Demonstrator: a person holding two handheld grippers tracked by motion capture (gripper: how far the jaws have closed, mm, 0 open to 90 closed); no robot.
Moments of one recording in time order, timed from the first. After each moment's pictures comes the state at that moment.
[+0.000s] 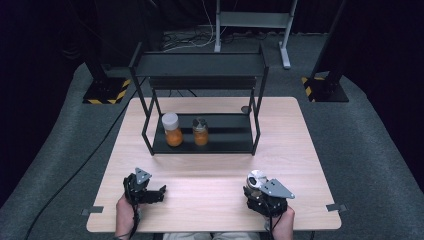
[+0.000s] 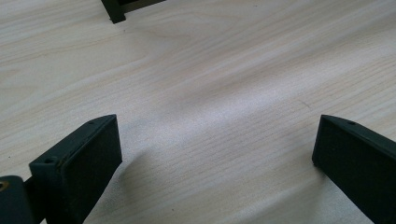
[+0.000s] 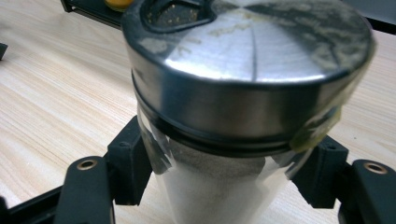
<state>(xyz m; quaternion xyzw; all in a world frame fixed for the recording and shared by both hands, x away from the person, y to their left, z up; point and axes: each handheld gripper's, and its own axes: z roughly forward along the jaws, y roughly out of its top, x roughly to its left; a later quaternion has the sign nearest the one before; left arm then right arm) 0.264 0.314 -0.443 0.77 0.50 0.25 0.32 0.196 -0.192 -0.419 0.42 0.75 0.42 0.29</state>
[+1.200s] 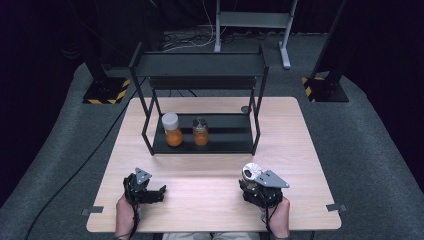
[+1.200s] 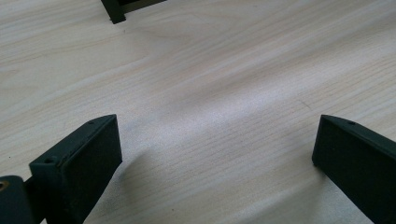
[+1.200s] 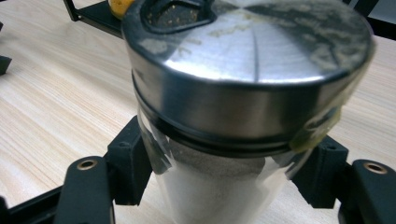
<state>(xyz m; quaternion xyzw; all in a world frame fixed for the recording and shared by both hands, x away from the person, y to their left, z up) 0.264 0.314 -0.444 0.77 0.50 0.25 0.32 0.221 -0.189 -0.412 0.40 0.76 0.43 0.28</state>
